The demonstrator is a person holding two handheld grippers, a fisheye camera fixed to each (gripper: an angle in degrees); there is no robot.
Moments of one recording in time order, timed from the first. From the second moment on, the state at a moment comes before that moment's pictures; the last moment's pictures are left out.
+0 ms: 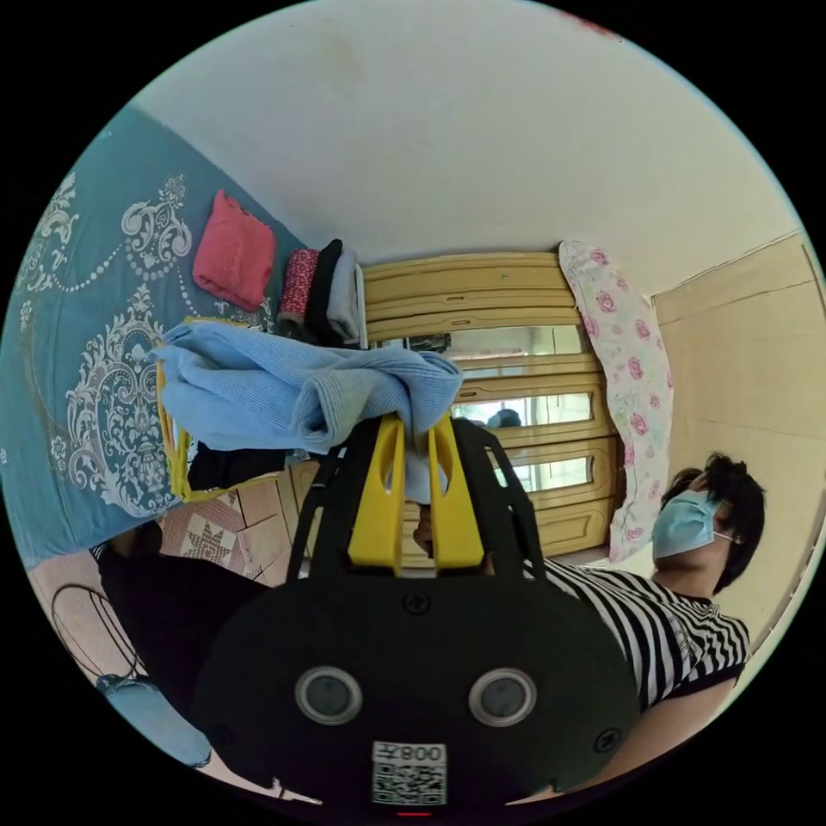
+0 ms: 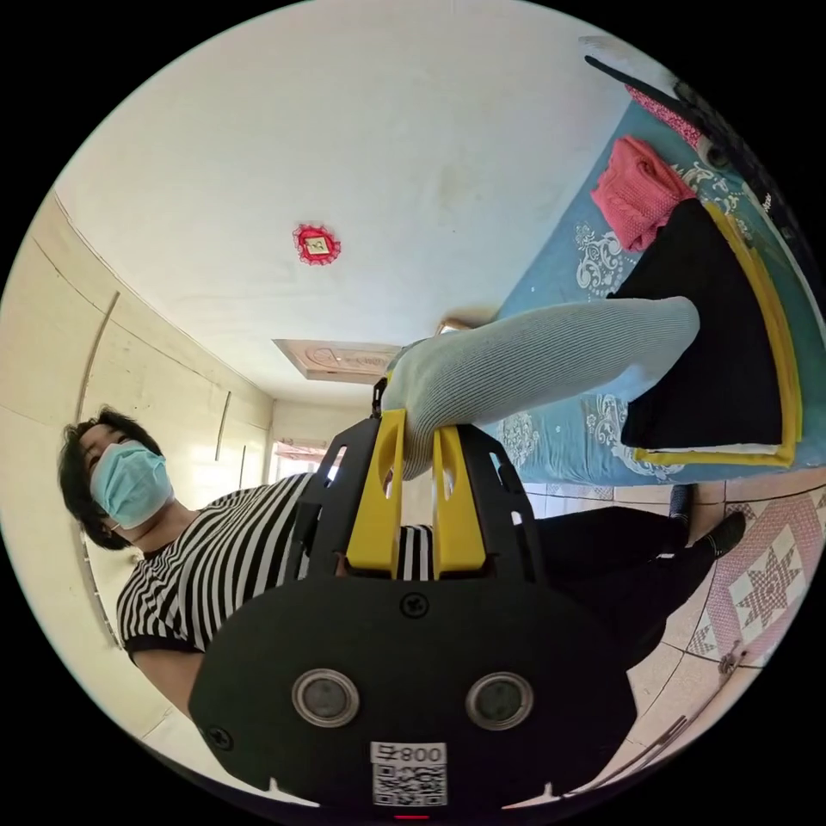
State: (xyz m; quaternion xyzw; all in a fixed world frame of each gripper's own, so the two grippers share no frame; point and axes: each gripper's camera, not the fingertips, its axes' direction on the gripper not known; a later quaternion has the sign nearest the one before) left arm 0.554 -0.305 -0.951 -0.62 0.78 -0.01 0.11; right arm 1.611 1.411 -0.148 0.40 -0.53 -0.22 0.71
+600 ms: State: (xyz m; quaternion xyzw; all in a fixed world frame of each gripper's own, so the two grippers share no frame) left arm 0.750 -0.319 -1.227 -0.59 0.80 0.04 0.07; right arm 1.768 1.644 -0.451 0.45 -0.48 -0.21 0.72
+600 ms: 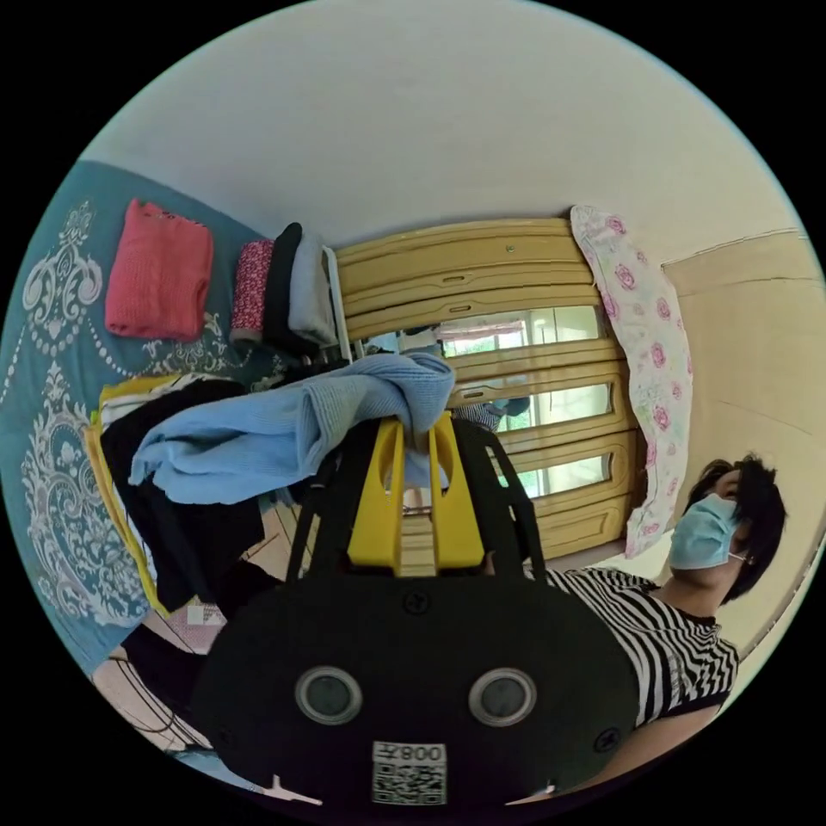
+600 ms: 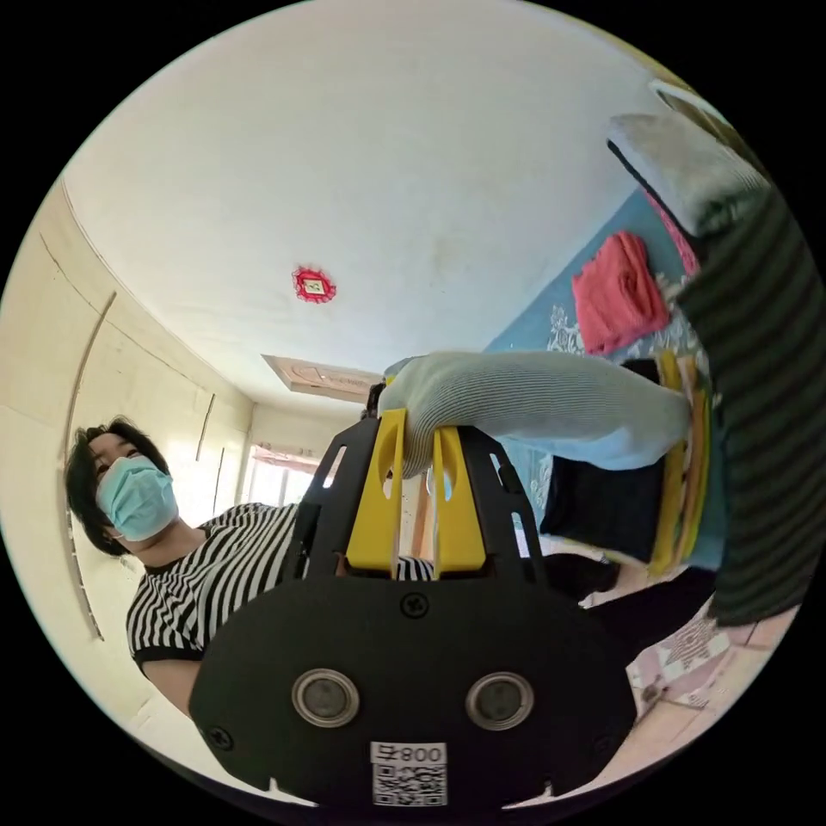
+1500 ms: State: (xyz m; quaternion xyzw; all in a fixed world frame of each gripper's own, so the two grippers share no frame) left arm 1.160 -0.273 -1.596 -0.61 0.77 0.03 0.17; right arm 2.033 1.664 -1.011 0.38 -0.32 -0.16 0.85
